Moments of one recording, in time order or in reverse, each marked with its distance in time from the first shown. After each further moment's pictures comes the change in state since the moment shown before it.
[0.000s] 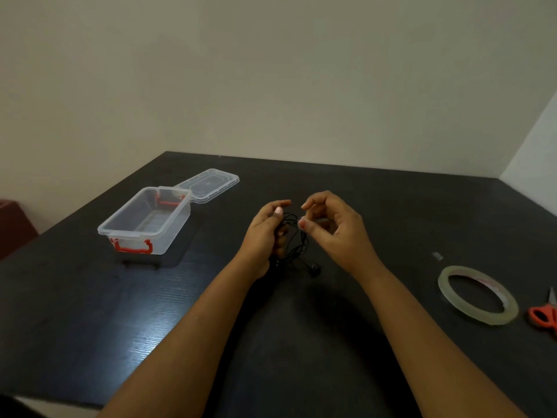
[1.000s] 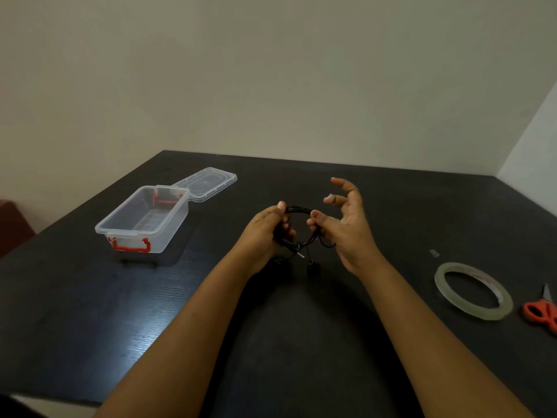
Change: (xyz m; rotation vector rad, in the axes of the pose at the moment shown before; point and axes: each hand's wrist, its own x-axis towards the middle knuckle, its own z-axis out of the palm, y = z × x) left_hand 0.000 0.008 0.002 -0.181 -0.055 -0.107; right_hand 0.004 0.017 -0.002 0.441 0.146 0.324
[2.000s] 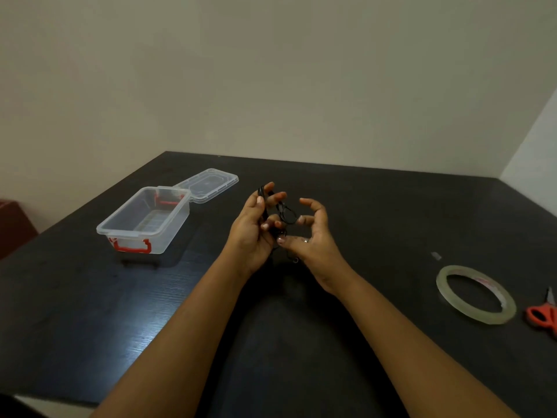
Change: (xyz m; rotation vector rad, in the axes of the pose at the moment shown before) left_hand -0.002 0.009 -0.003 -0.377 0.064 0.099; right_hand -0.017 0.016 0.033 0.022 -0.209 0.137
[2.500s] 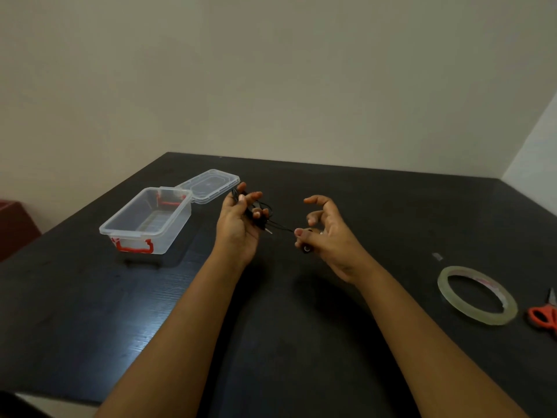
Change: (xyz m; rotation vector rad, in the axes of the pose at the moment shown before) left_hand 0.007 0.011 -0.010 -0.053 0.193 0.151; right_hand 0.004 -0.018 -0.024 -0.049 -0.059 0.027
